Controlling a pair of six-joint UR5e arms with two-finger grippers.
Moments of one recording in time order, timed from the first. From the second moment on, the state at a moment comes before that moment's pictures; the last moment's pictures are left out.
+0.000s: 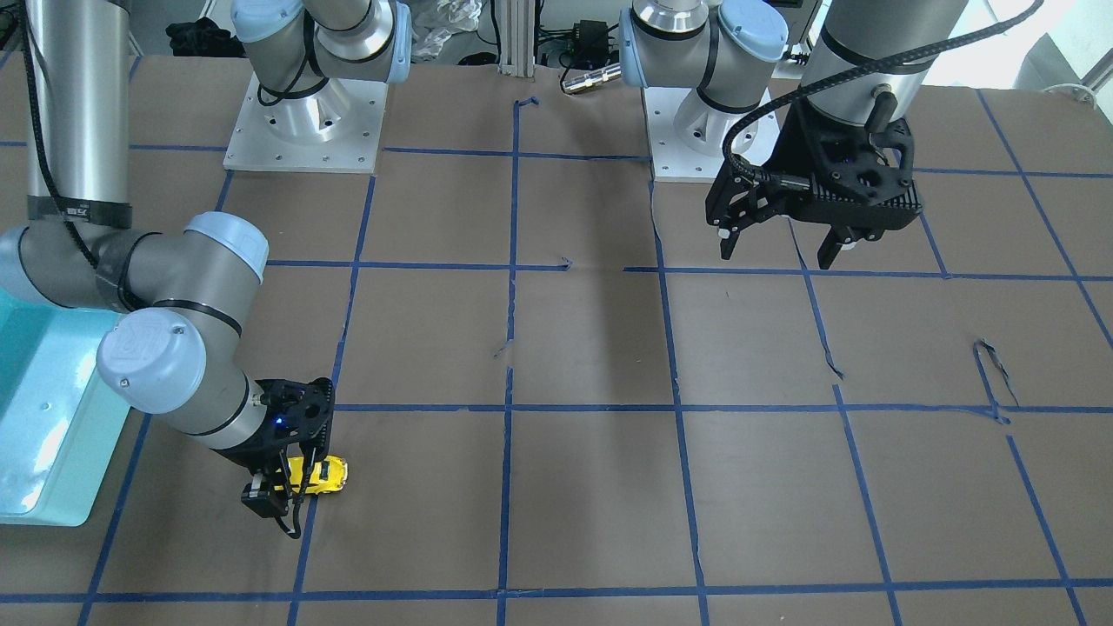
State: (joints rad) left arm -1.56 -1.60 -1.54 -1.46 1.59 0.13; right arm 1.50 -1.04 1.67 -2.21 -1.47 -1.75
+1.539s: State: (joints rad) left arm -1.56 -1.59 -1.54 -1.46 1.59 0.13; right arm 1.50 -1.07 1.64 -2.19 -1.54 -1.76
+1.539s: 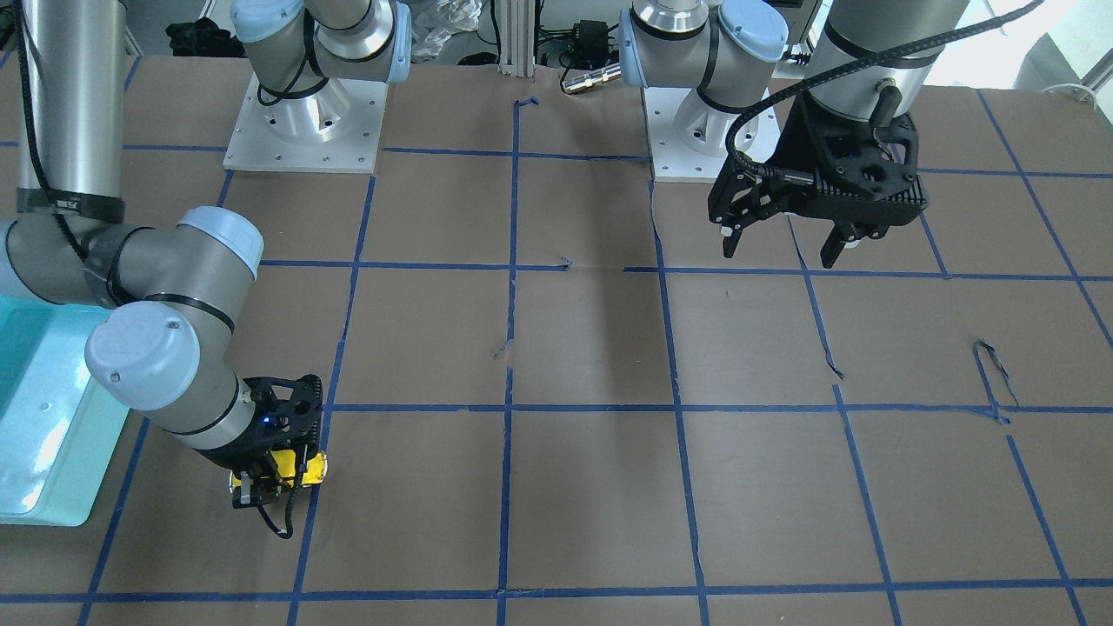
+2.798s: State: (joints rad) left arm -1.56 -1.59 -1.54 -1.46 1.59 0.13; right arm 0.99 -1.28 1.68 -2.03 -1.55 -2.06
